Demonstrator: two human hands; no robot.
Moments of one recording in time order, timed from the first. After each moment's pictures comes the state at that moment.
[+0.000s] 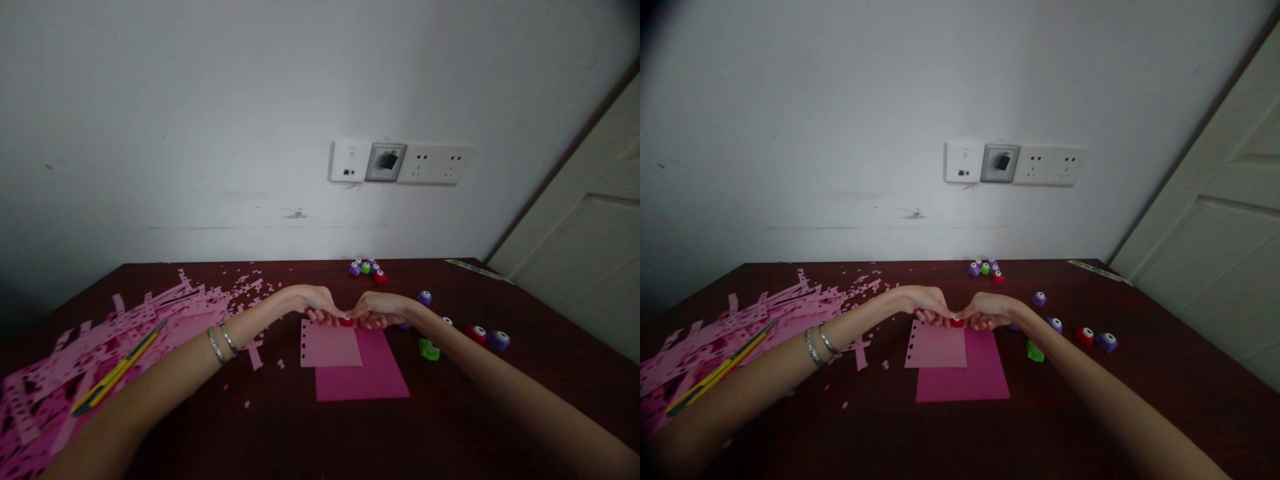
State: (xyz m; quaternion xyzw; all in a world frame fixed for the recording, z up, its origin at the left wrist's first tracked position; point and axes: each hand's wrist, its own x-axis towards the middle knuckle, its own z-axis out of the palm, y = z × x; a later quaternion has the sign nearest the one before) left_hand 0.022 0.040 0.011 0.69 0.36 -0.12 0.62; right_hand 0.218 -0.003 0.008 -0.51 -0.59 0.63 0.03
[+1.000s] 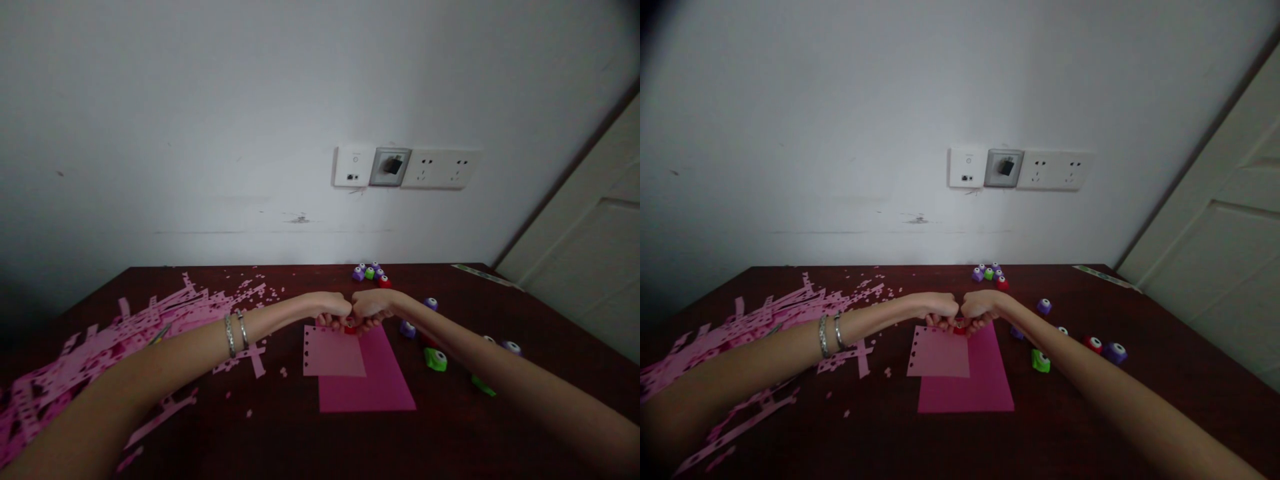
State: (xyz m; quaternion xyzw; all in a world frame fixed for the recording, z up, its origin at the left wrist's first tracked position) left_hand 0.057 0.029 0.027 0.72 0.49 -0.18 0.47; right_hand 0.180 0.005 0.041 -0.56 -0.63 0.53 -0.08
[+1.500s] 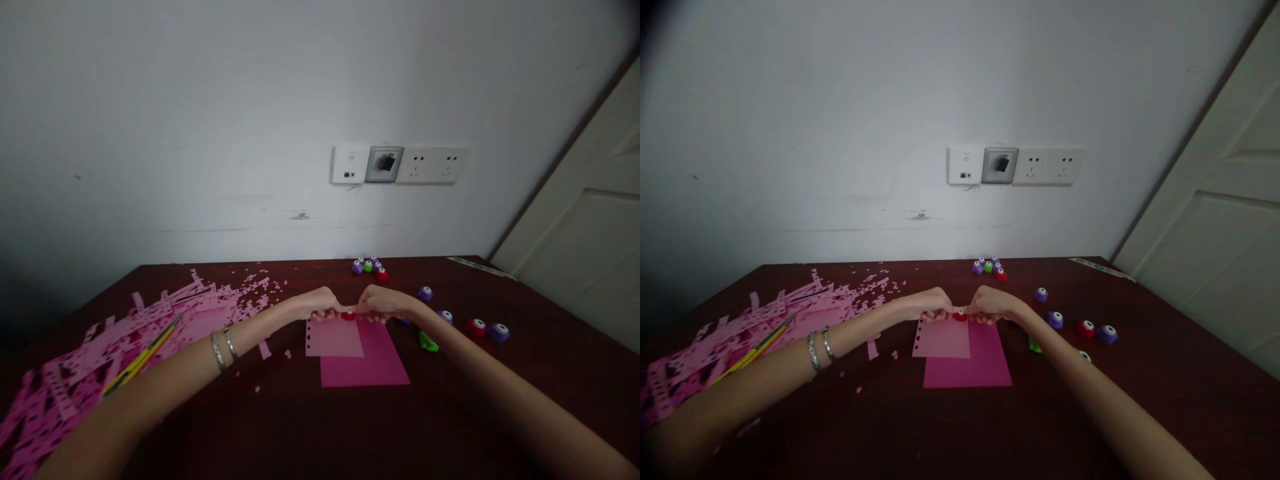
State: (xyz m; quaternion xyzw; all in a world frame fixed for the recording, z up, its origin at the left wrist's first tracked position) left_hand 0.026 0.007 0.011 0.71 0.47 0.00 0.52; right_hand 0.210 -0.020 0.019 -0.56 -0.66 0.50 0.08
